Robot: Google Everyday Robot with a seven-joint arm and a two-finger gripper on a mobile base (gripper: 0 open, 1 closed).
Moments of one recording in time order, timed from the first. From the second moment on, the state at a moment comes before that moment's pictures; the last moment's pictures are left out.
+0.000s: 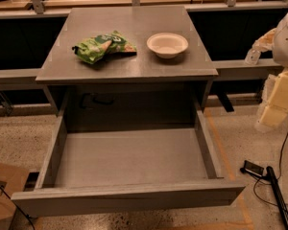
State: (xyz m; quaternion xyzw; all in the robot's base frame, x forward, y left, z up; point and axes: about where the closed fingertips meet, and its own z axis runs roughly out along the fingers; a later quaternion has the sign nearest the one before) arm 0.438 -0.217 0.976 -0.60 0.78 -0.03 0.16
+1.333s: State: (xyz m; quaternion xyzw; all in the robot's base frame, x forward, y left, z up) arm 0.434 -0.222 0.932 -0.60 0.78 -0.02 0.15
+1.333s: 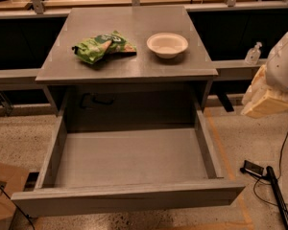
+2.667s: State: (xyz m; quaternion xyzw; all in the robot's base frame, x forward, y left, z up) arm 0.399 -0.222 0.844 -0.61 0.79 0.04 0.06
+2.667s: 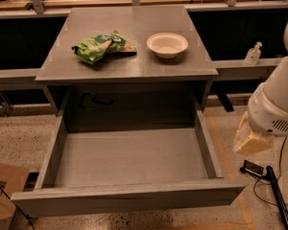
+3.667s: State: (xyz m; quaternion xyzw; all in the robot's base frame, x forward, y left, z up) arm 0.323 -0.204 0.706 -0.60 0.78 0.18 -0.06
